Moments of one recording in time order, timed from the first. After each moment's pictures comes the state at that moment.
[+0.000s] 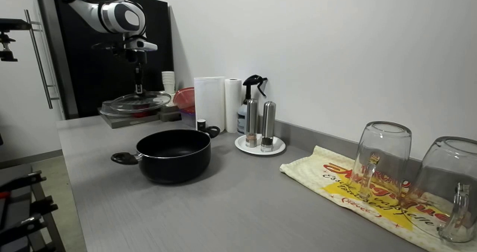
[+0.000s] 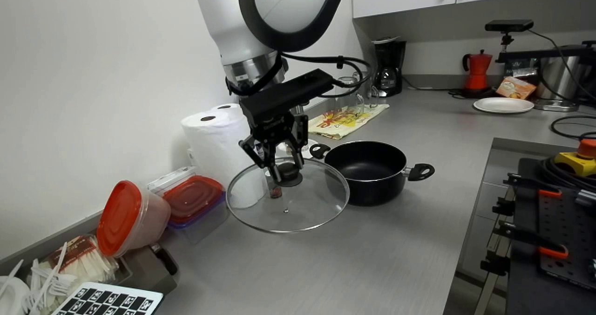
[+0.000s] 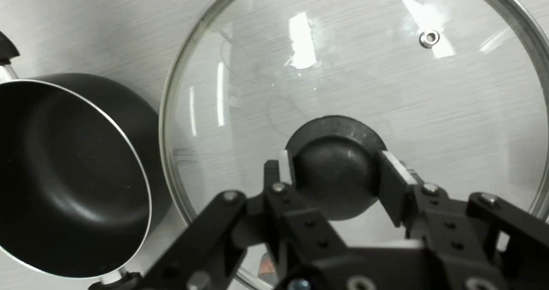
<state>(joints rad) 0.41 0.49 0.14 -1.65 -0.17 2.03 0.96</state>
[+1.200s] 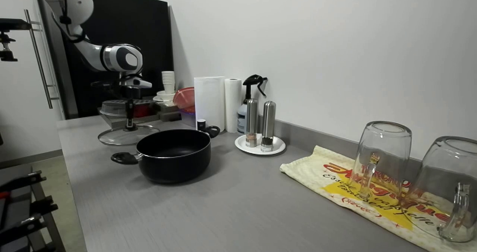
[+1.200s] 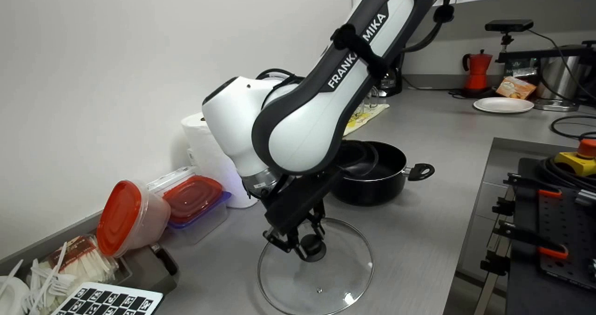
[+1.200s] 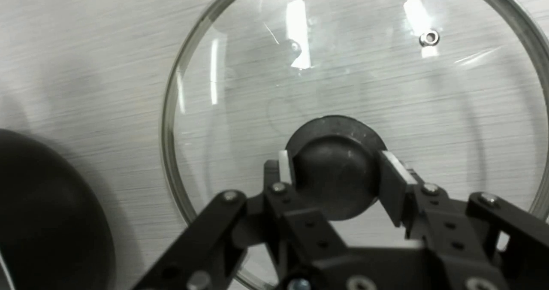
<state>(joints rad) 0.49 0.74 0.12 -1.63 -0.19 2.09 0.94</state>
